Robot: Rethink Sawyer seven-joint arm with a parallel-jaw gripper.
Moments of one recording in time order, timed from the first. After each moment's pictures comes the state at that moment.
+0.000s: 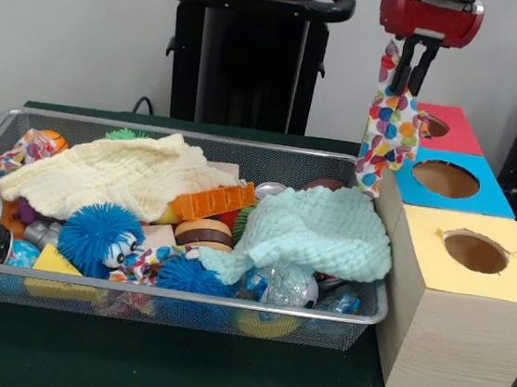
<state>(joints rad) 0.19 -0.86 -0.25 1.86 0.12 0.54 1.58</state>
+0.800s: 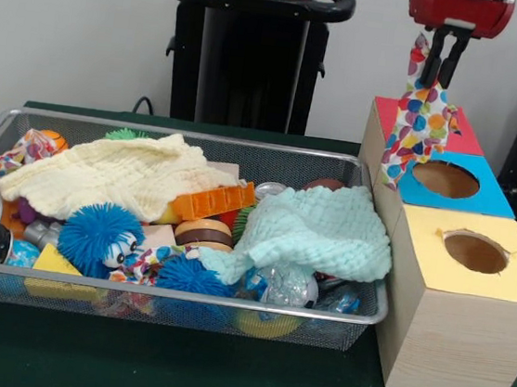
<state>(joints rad) 0.26 -0.87 -0.27 1.86 0.18 0.54 1.60</state>
